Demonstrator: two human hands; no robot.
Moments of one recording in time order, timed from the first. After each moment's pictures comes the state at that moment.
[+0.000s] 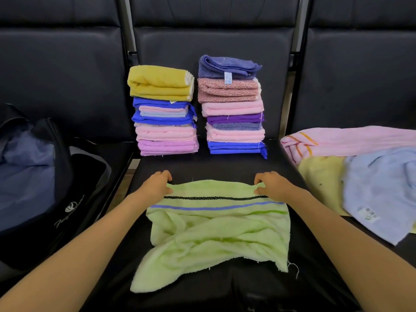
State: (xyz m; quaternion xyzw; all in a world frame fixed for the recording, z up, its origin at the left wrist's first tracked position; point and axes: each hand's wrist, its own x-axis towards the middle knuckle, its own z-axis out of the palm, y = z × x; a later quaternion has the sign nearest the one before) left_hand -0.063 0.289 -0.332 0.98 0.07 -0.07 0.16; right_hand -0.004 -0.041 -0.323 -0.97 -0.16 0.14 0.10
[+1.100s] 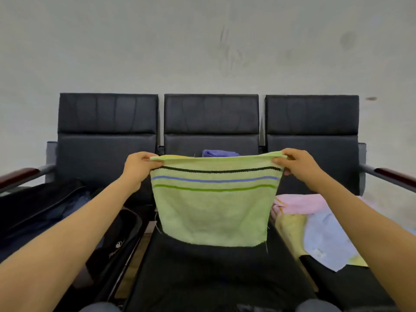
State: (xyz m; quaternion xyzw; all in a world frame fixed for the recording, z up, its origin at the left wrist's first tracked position) left_hand -0.189 0.306 -0.069 0.76 0.08 0.26 0.59; right_hand -0.144 -0.096 -0.050 -0.84 -0.16 -0.16 0.50
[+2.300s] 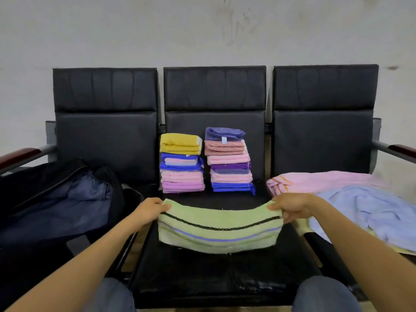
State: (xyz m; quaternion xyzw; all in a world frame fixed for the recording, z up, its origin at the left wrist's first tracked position) left_hand -0.192 0.314 -0.231 0.88 0.13 0.02 0.46; right_hand -0.125 -0.093 -0.187 -0.87 -0.02 0.29 0.41
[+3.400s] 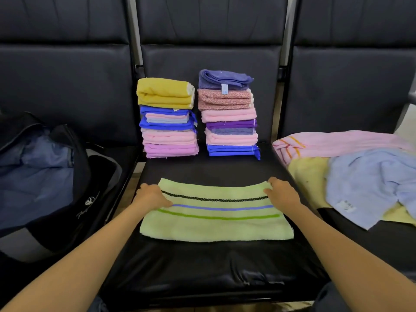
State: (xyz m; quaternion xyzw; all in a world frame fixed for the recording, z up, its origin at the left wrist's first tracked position) left_hand -0.121 0.280 -0.303 0.95 0.22 -0.15 0.14; right_hand -0.068 -0.056 -0.319 -0.99 0.02 0.02 0.15
